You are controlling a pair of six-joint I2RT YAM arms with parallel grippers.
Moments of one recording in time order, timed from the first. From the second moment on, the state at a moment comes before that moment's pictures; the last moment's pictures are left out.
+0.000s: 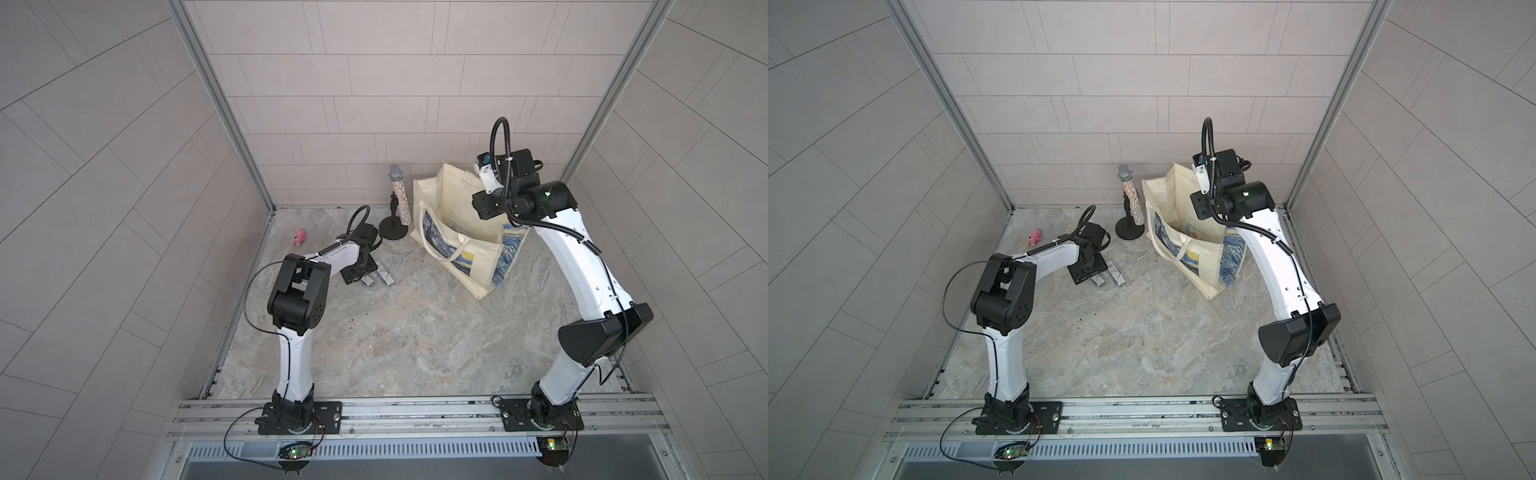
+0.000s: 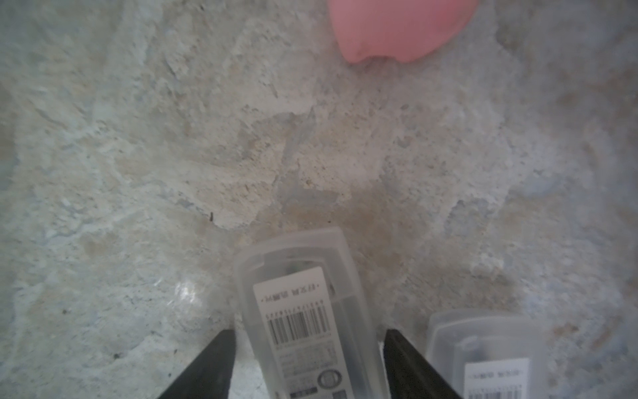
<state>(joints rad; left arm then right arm) -0.33 2.05 1.42 -0.68 -0.21 -0.84 0.28 1.72 2.07 -1.06 0.12 -0.13</state>
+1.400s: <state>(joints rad) -0.39 1.39 1.14 -0.34 0.21 -1.14 0.67 1.75 1.62 -0.52 -0.38 0.24</state>
